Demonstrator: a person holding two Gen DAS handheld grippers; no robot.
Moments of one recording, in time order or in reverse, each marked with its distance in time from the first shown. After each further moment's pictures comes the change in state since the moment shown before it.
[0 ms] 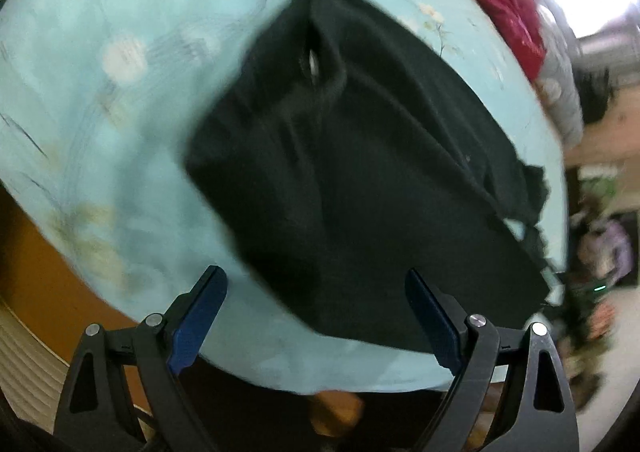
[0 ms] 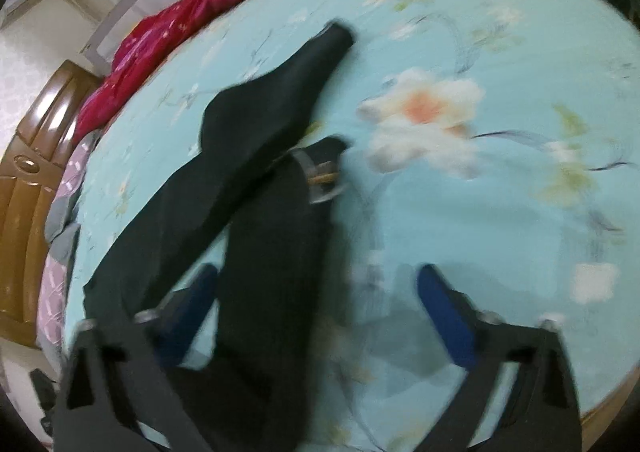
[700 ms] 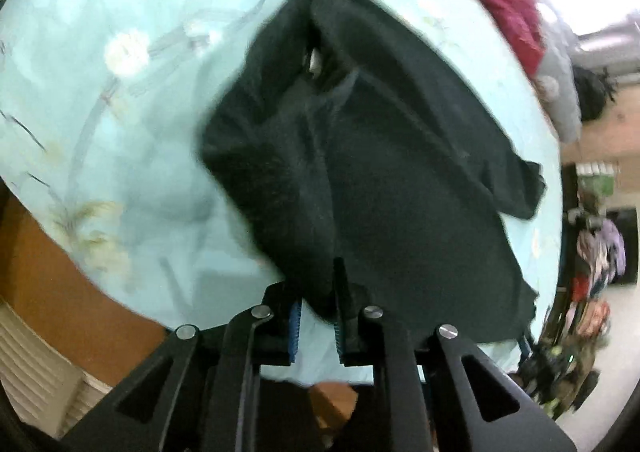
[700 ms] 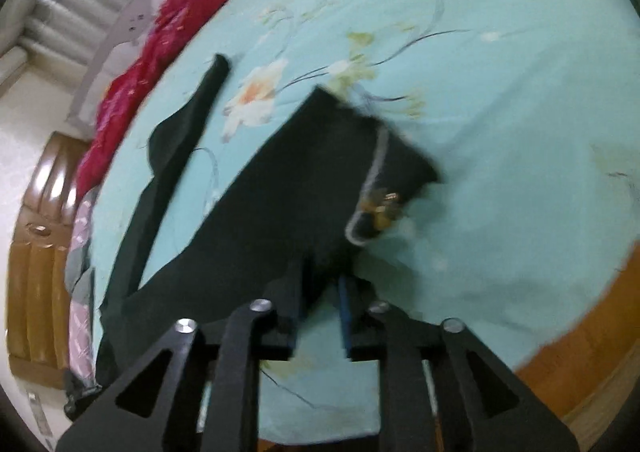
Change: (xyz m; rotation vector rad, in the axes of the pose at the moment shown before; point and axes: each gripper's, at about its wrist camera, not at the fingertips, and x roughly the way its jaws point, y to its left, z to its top) left arm -0.020 -0.011 -0.012 0.069 -0.025 0.023; right arm -0.078 -0.117 -0.082 0.262 -0.071 -0.007
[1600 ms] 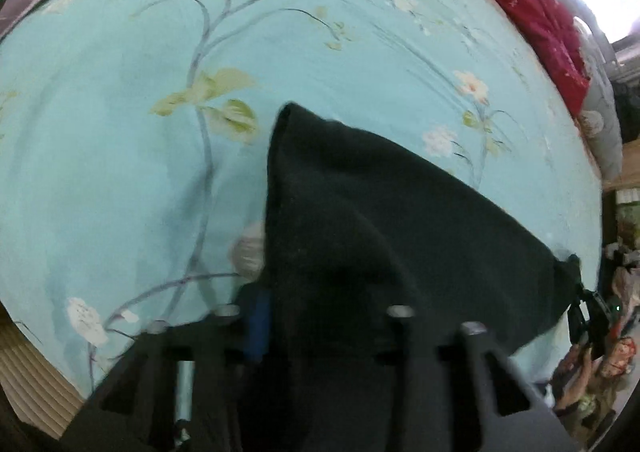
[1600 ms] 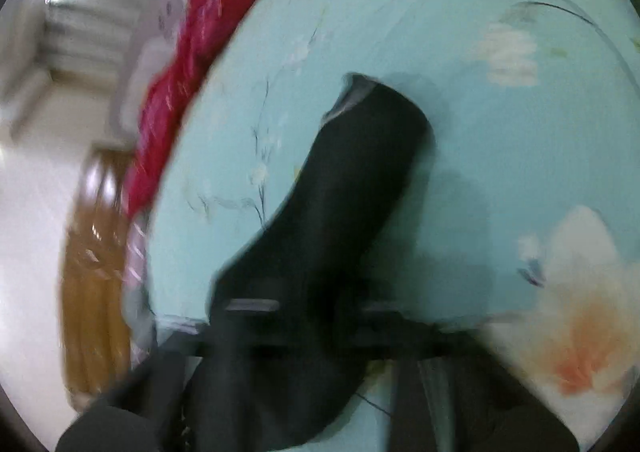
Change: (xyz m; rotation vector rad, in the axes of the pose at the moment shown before) left arm 0.023 -0.023 0.148 -0.034 -0.046 0.166; right arm 0.194 0.160 0.171 -0.023 0.108 0.293
